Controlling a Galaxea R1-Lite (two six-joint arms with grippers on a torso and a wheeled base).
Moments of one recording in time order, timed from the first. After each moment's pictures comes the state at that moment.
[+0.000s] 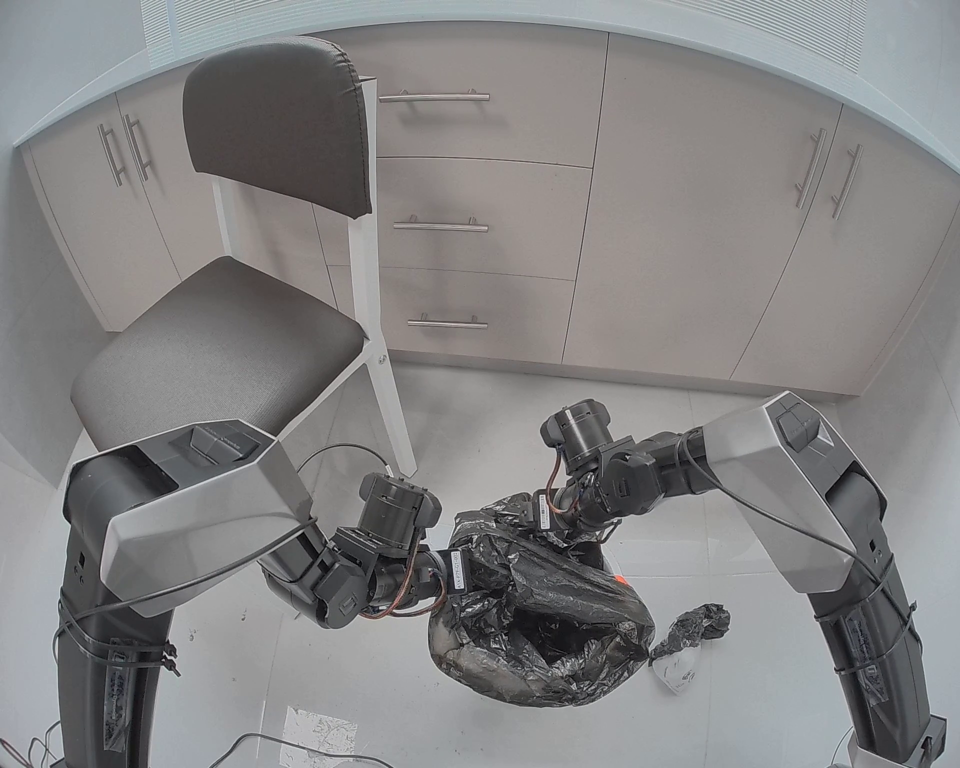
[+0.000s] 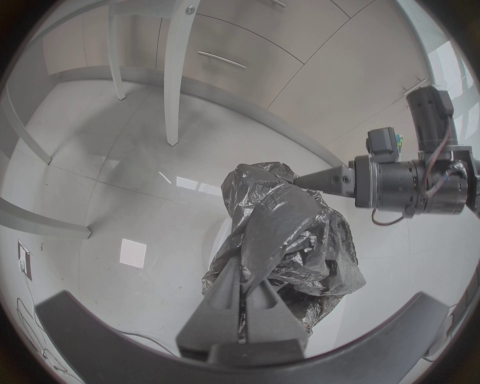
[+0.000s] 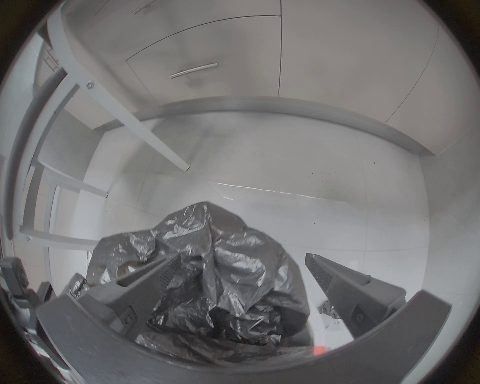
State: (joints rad) left arm -0.55 2.41 -1.05 -0.60 -0.07 -0.53; right arm 0.51 2.62 -1.84 0.12 -0.19 0.35
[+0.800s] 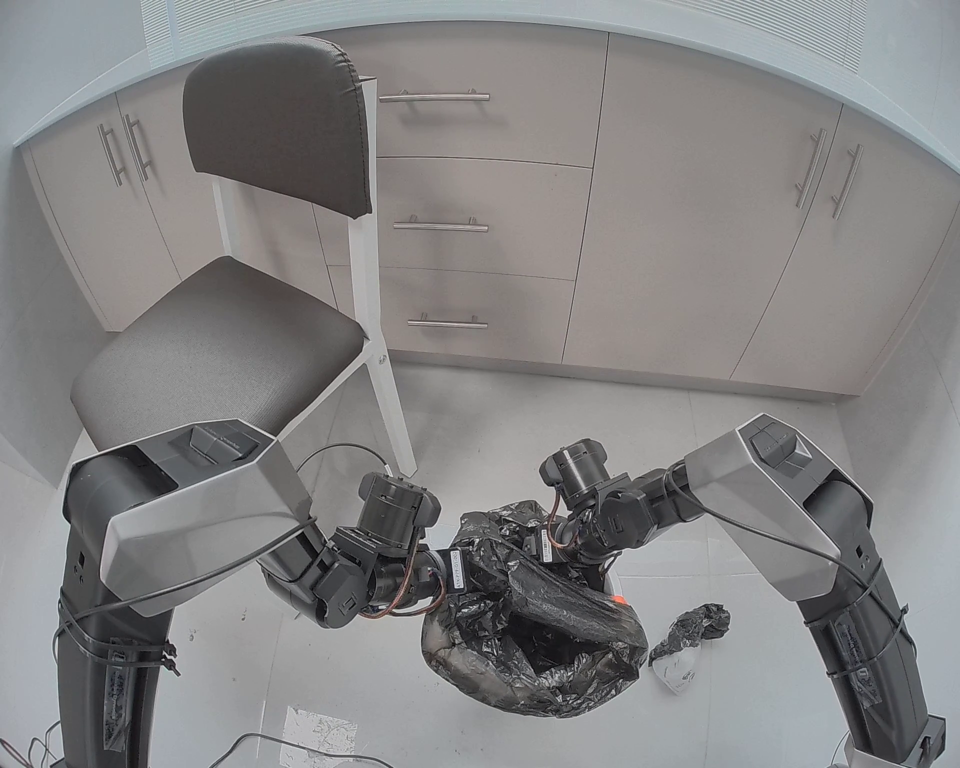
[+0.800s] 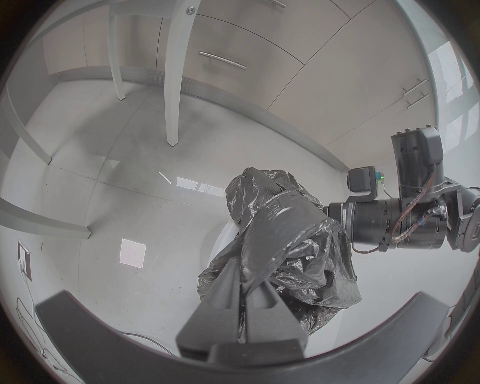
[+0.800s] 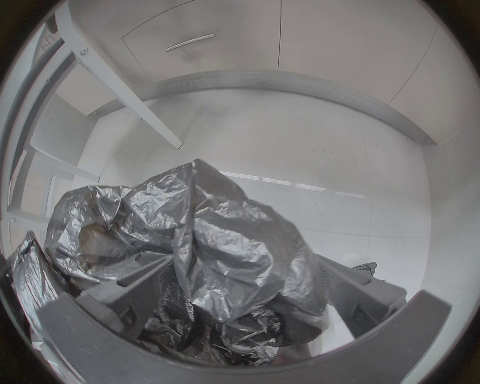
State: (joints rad) left arm -0.54 2.41 -1.05 -0.60 -0.07 -0.53; right arm 0.52 2.66 -1.72 0.02 -0.18 0.36
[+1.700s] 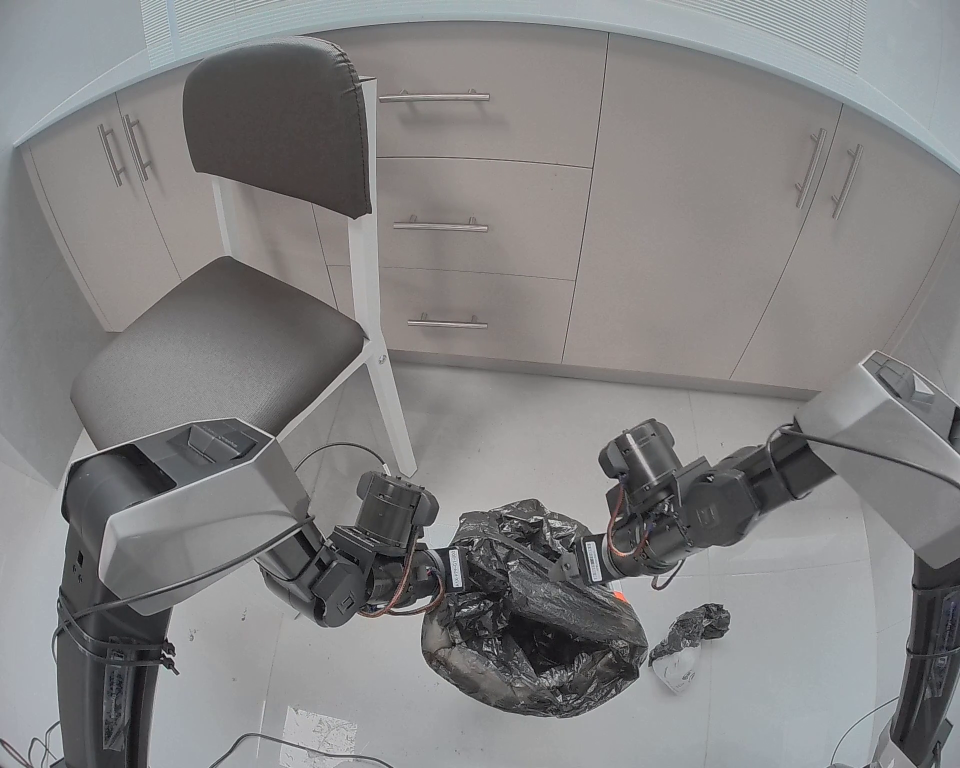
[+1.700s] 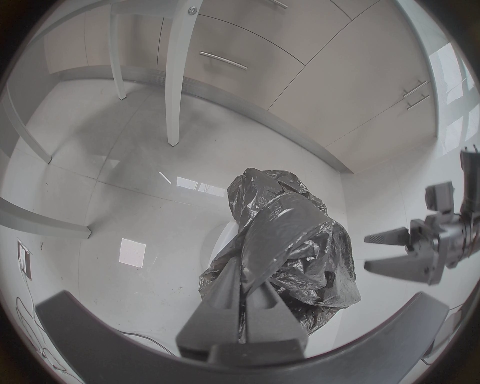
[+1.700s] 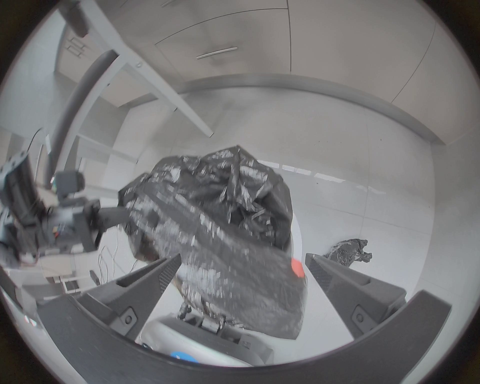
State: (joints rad) left arm -0.54 2.40 -1.05 -0.60 -0.08 -0.53; right arm 0.52 2.26 -1.23 -0.02 -0.01 0.31
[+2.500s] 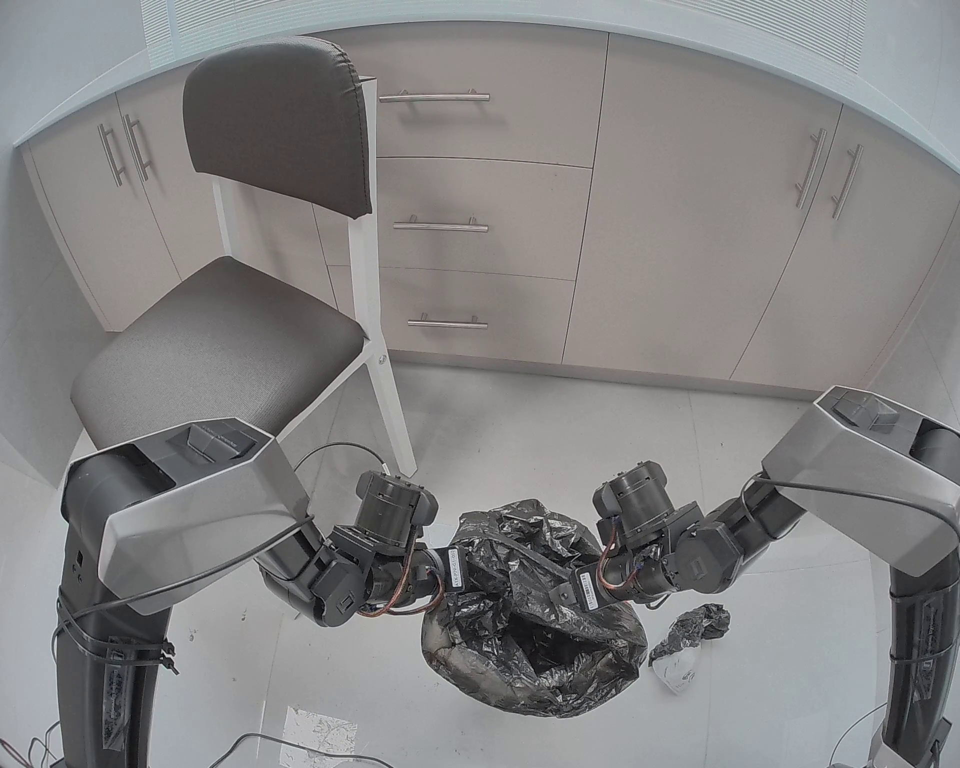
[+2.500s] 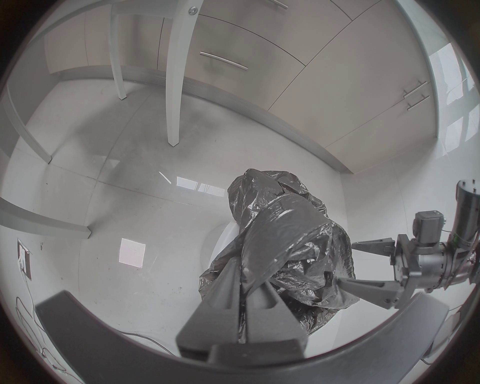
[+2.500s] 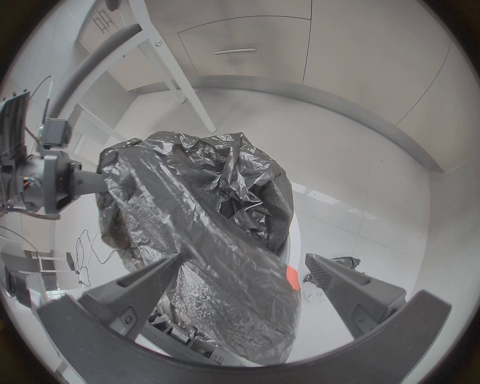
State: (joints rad) left arm -0.54 2.40 -1.05 -0.60 -0.08 -0.53; right arm 0.54 2.32 -1.08 -0.29 -0.10 0.18
